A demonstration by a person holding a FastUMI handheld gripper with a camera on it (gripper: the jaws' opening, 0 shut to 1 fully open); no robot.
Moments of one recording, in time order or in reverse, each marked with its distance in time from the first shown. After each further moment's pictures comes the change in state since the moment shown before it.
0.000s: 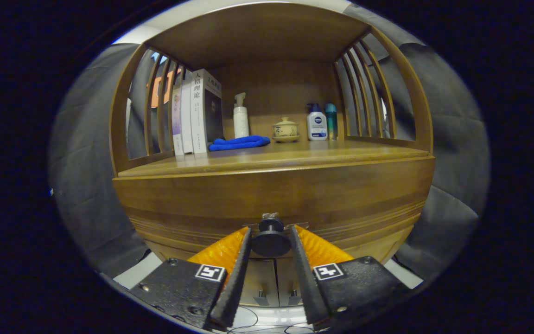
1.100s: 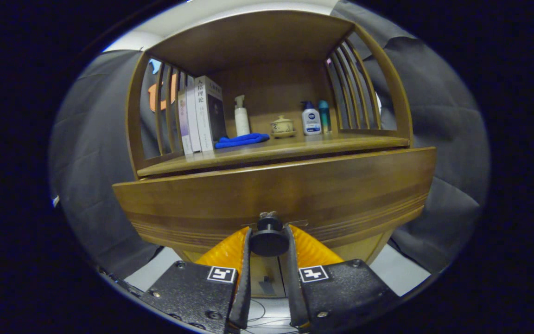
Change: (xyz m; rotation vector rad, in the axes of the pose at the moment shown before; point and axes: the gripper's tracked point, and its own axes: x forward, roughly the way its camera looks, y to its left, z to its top) arm -0.063 -0.008 -0.017 0.034 0.041 0.017
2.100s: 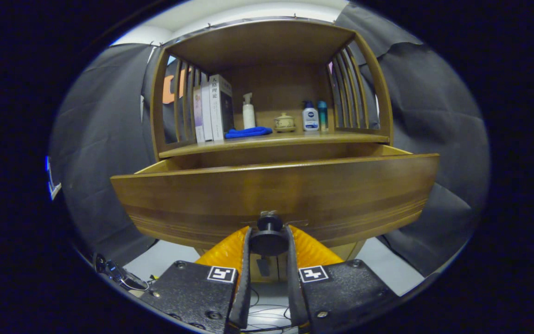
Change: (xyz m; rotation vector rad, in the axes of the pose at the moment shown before) arm -0.059 -0.002 -0.027 -0.032 0.041 0.003
